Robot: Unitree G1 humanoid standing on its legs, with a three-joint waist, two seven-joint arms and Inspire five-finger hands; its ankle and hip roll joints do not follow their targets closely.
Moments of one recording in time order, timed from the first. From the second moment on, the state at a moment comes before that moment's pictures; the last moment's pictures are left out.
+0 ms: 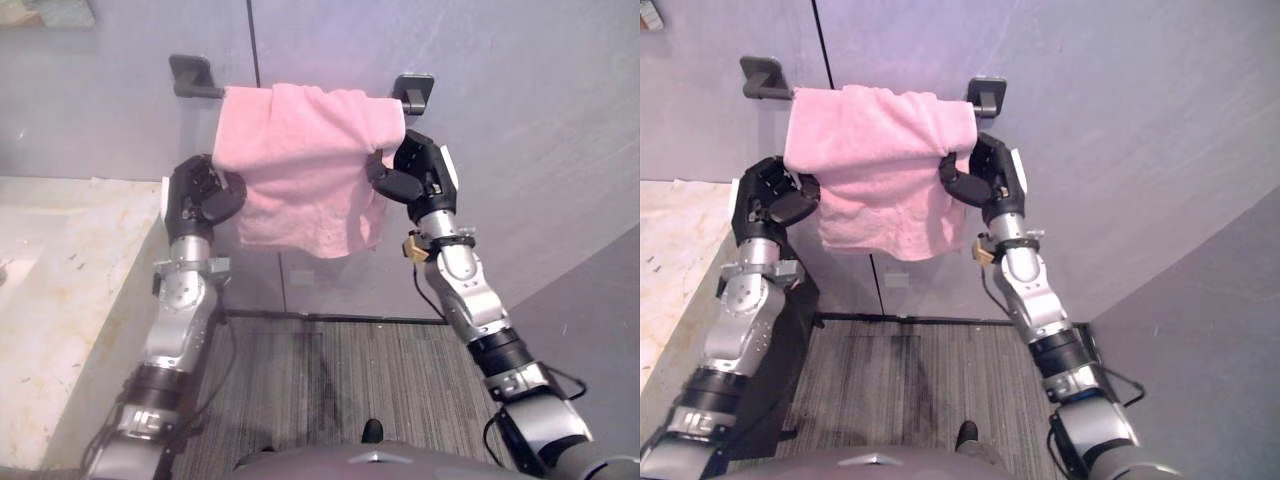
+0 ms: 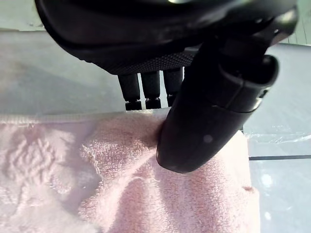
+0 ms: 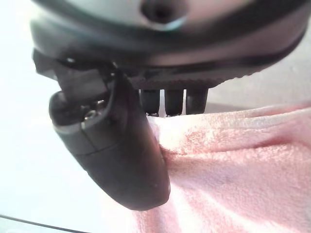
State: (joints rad) left arm -0.20 0.35 -0.07 0.07 -0.38 -0.20 0.35; right arm -0.43 -0.29 0.27 0.18 0.40 -0.20 -0.21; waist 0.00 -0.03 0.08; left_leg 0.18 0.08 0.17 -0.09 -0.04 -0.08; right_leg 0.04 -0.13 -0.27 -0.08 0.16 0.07
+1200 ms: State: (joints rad) left arm -0.15 0.33 -0.09 0.05 -0.32 -0.22 0.57; right arm -0.25 -0.23 0.29 0.12 0.40 -0.23 -0.41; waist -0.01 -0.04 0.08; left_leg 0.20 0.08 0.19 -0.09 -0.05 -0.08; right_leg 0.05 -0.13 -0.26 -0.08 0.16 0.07
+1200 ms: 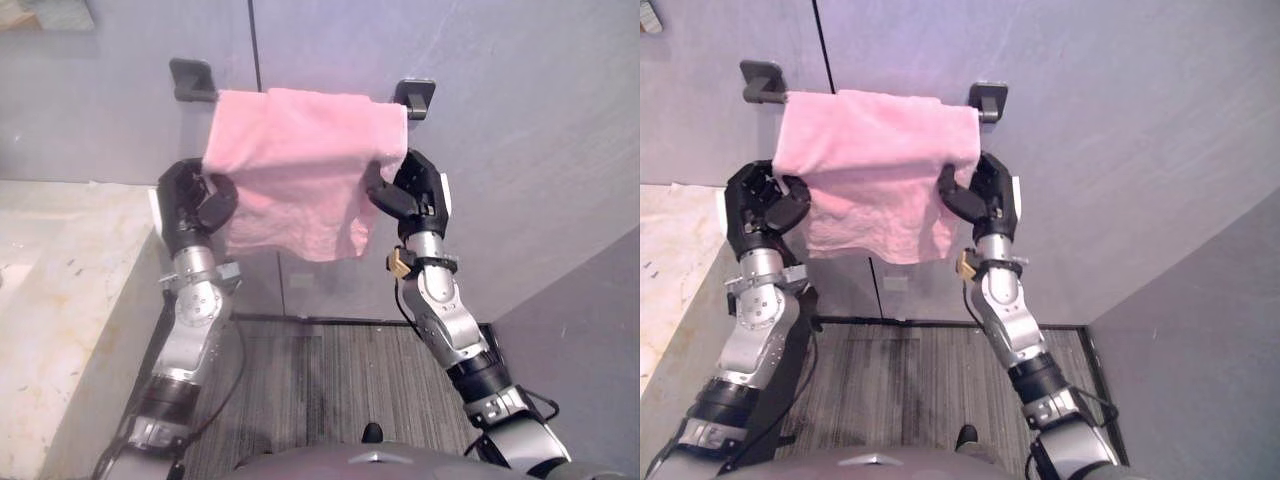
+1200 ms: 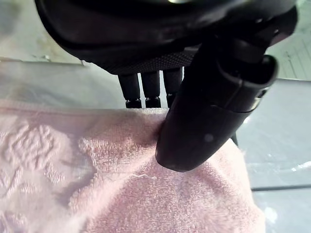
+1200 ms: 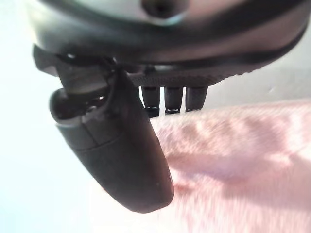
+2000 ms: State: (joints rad) left arm 0.05 0.37 -0.03 0.19 -0.41 -0.03 0.30; right arm 0.14 -0.30 0.17 0.21 0.29 -0.23 -0.29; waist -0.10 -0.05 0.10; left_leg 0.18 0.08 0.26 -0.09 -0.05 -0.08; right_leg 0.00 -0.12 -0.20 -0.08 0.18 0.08
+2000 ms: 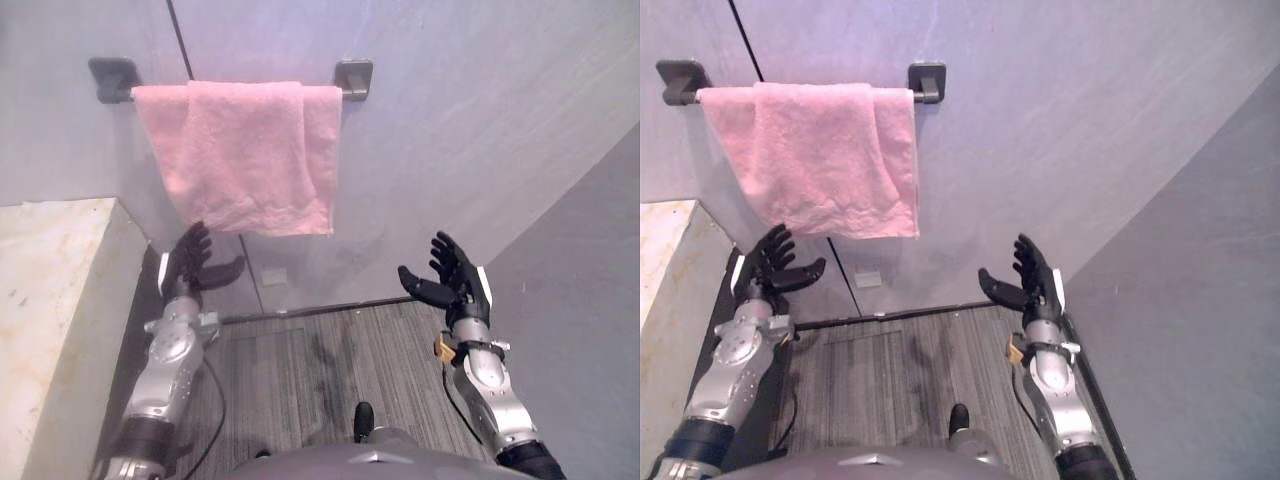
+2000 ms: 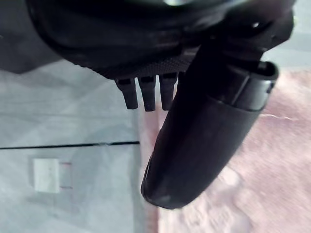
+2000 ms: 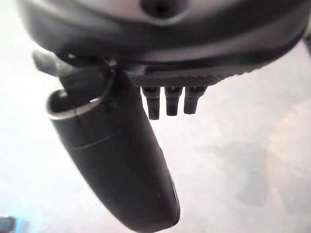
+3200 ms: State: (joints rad) left arm 0.03 0.21 -0.02 1.11 -0.56 0.06 0.03; right arm 0.02 -0.28 0.19 1.09 0.34 -0.09 -0.03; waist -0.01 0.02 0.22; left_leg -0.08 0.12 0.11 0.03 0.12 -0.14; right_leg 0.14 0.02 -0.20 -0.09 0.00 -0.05
